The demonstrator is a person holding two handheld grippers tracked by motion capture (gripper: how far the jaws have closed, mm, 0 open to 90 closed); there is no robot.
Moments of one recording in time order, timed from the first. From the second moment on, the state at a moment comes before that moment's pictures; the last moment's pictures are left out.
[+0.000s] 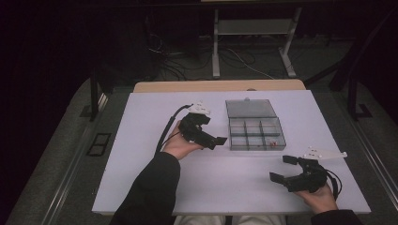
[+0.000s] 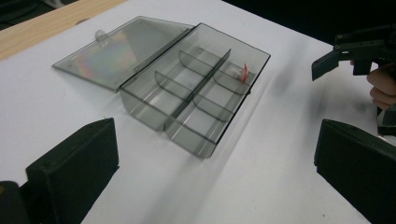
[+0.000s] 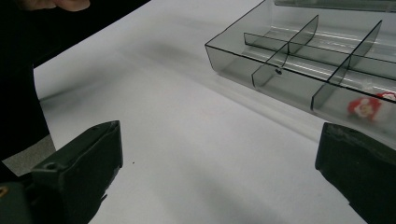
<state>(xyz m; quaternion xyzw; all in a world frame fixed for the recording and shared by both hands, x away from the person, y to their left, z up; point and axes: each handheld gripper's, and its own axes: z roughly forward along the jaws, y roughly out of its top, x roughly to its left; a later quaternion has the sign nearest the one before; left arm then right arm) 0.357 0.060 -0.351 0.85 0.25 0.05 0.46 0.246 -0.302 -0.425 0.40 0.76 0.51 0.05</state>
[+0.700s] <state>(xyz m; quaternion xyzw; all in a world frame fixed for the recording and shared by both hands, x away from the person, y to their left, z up) 0.321 0.125 -0.378 0.82 0.31 0.06 0.48 0.246 -0.300 -0.426 0.40 0.76 0.50 0.06</state>
